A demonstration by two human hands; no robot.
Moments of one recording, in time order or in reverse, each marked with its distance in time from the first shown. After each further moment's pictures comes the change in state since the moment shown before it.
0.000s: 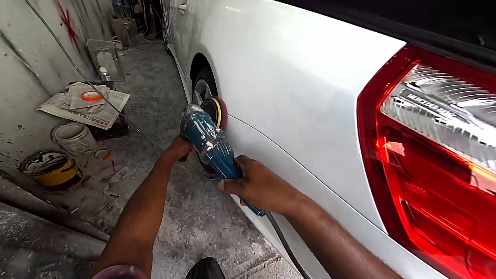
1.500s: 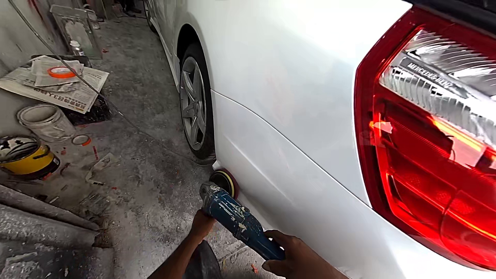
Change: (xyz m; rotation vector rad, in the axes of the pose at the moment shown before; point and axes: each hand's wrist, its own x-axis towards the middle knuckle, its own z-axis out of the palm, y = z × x) left_hand -0.179 -0.221 0.195 -0.141 -0.067 -0.340; right_hand -0.112 0.199 0.065 -0.065 -0.253 0.194
